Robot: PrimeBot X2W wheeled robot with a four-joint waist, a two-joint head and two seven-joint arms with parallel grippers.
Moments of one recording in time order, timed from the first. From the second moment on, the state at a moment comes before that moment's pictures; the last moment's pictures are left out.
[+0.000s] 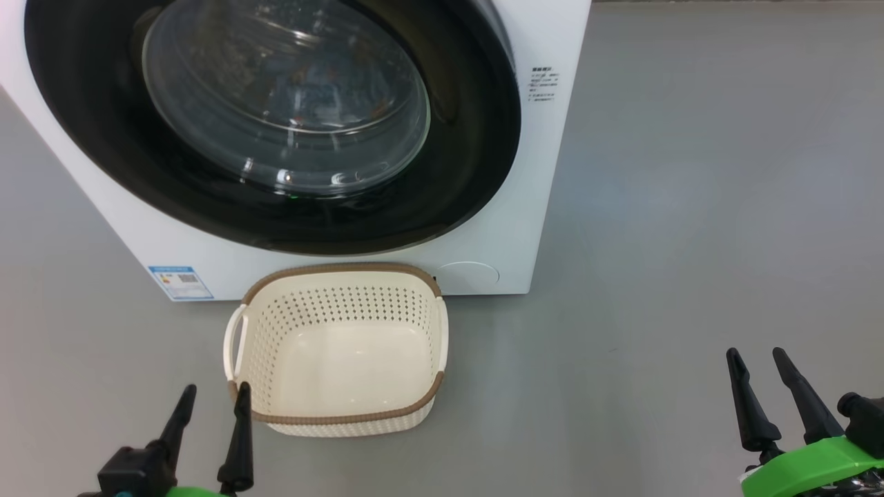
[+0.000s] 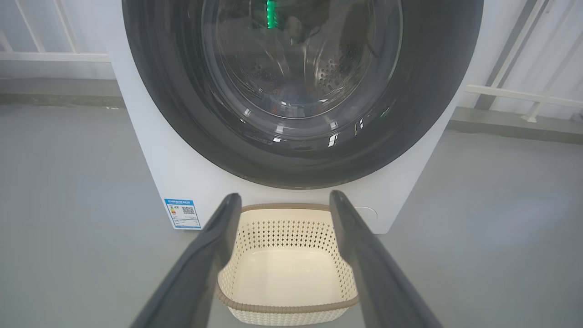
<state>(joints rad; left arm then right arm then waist) -0.01 0.05 -0.01 0.20 -0.20 -0.13 -0.26 -0.06 -0.23 -0.03 0.30 0.44 0.14 -0.26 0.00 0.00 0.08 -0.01</state>
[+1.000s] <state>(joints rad) 0.04 0.03 -0.01 0.26 -0.19 -0.13 -0.25 -0.01 -0.17 -0.04 0.38 0.44 0.14 -0.26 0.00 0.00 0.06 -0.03</state>
